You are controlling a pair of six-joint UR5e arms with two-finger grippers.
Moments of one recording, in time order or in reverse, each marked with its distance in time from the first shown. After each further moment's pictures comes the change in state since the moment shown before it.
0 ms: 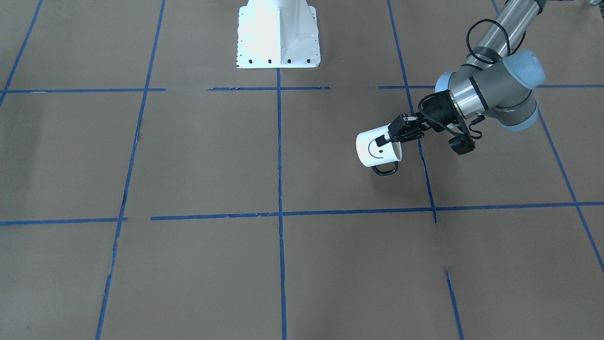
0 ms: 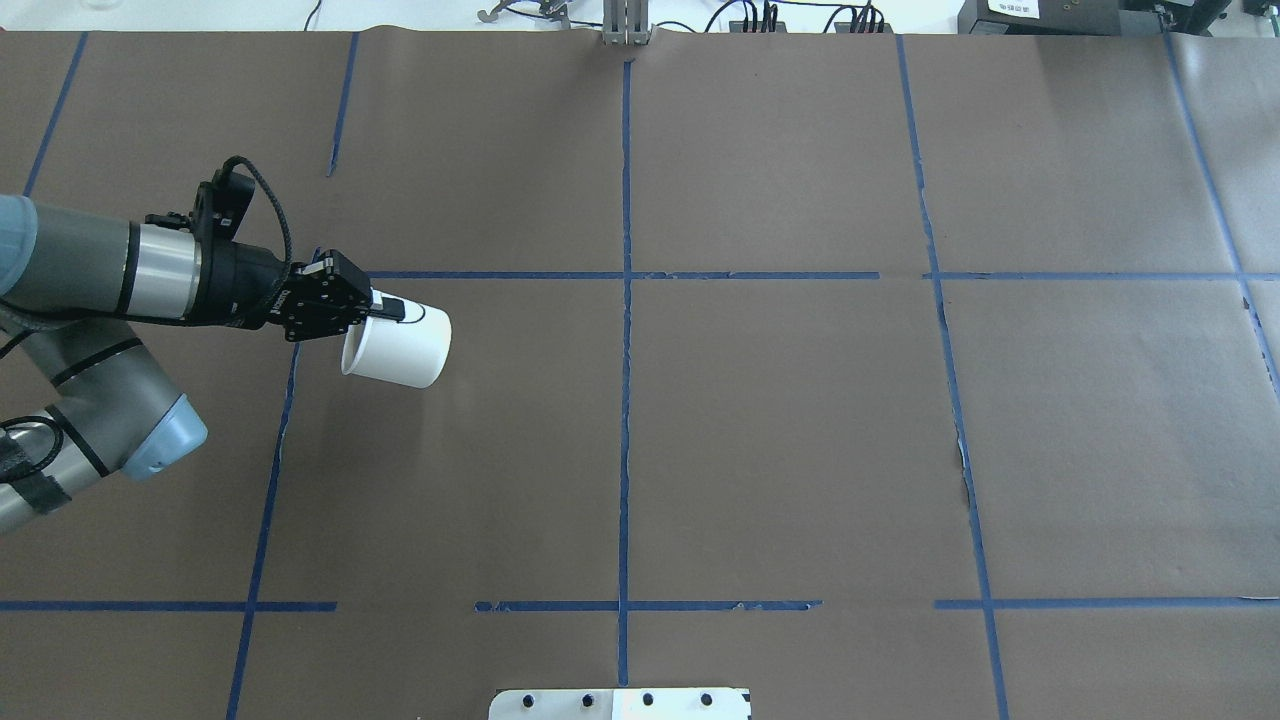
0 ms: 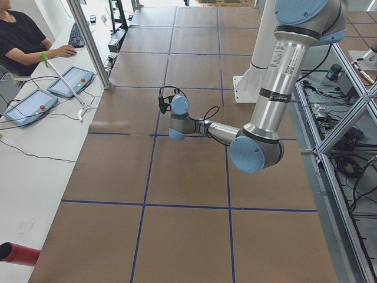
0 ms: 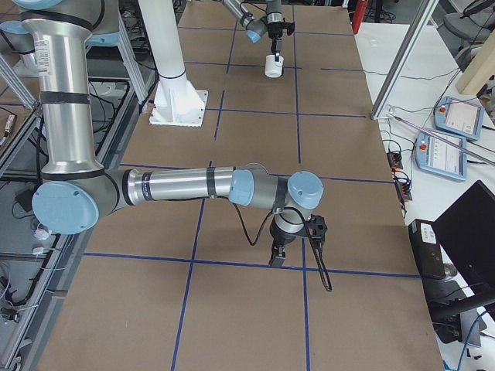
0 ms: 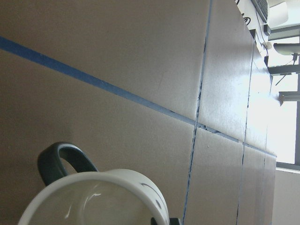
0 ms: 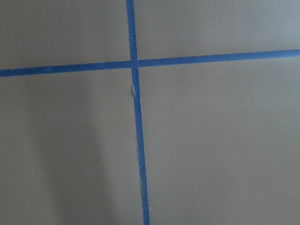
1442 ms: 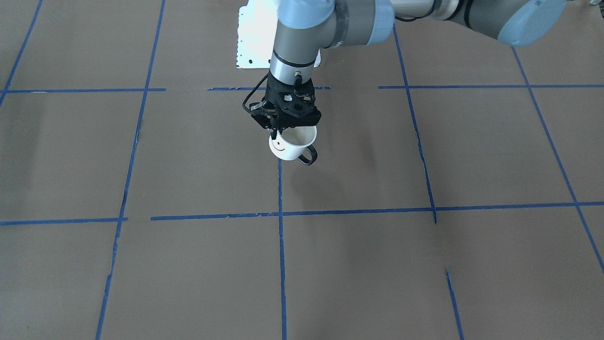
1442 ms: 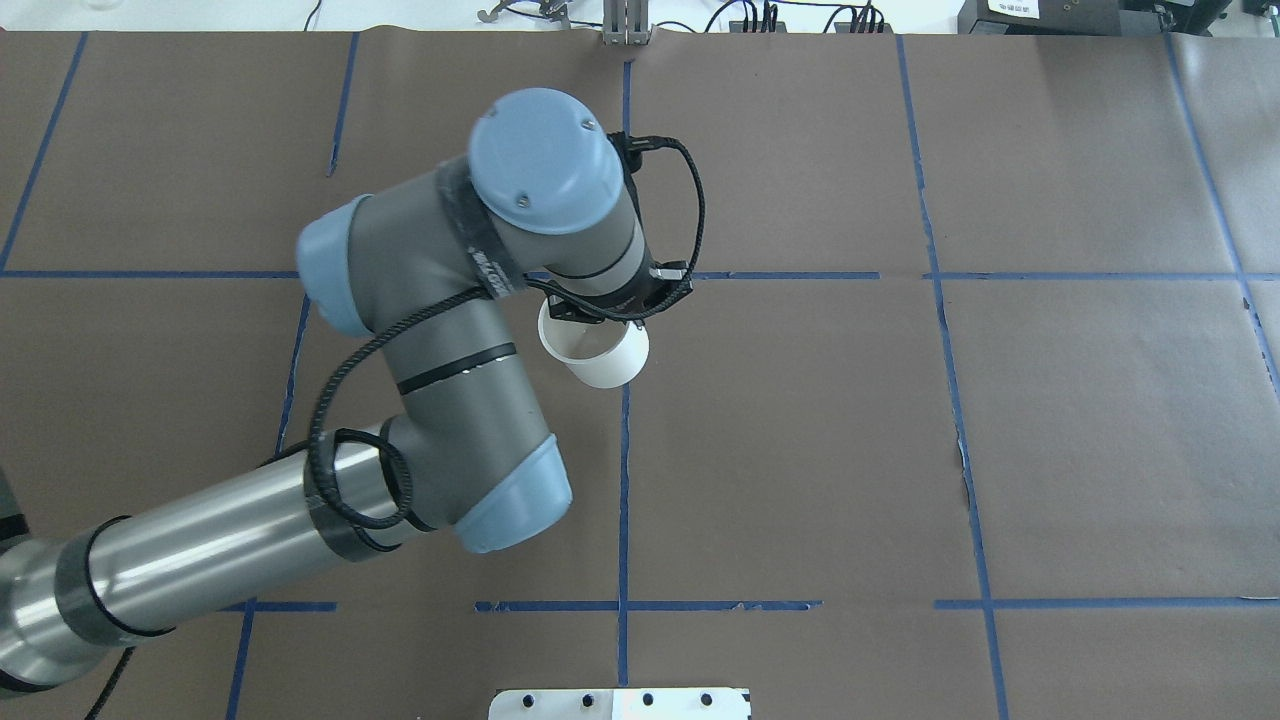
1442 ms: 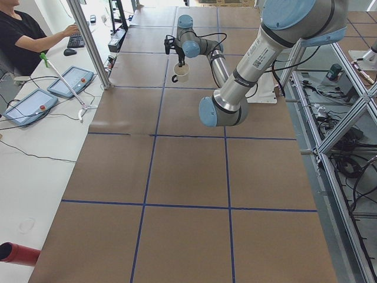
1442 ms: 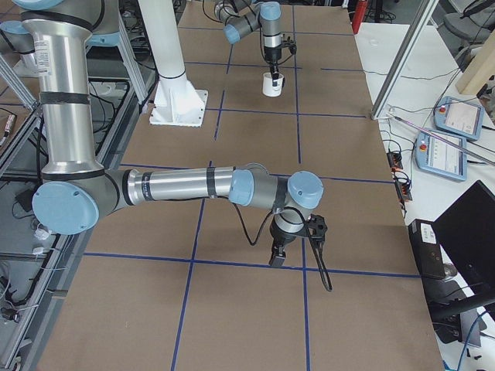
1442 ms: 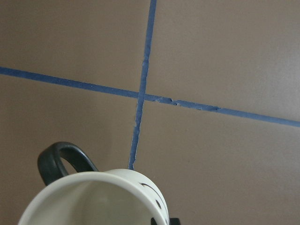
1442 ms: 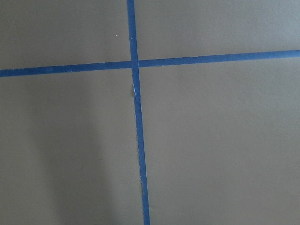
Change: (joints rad) left arm 0.264 -0.597 -0.120 1.461 0.396 0.475; right arm 0.000 0.000 0.001 0.000 0.000 0.000
